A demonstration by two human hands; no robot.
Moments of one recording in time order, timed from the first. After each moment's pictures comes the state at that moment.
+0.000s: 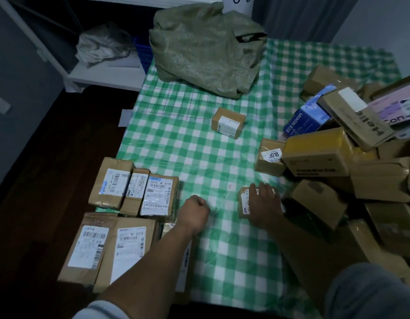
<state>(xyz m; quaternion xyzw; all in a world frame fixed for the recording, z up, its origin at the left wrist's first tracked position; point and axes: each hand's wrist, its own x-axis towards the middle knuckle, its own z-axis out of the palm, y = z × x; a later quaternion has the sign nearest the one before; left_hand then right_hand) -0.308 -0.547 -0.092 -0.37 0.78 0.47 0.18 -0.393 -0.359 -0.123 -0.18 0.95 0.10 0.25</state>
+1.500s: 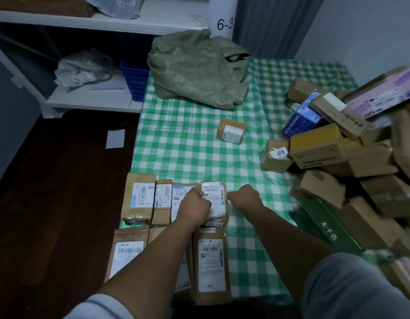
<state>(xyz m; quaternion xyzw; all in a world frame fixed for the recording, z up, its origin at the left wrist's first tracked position) -0.286 -0.649 -0.053 -0.28 0.80 0.50 0.19 -0.350 -0.505 -0.075 0.22 0.89 -0.28 0.30</state>
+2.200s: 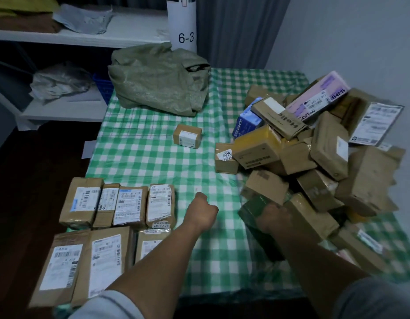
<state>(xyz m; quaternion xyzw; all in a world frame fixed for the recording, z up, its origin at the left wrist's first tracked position) -0.298 -0.463 -0.033 -0.24 0.80 0.51 0.22 -0.334 -0.258 -0.062 0.23 0.93 -0.11 0.27</state>
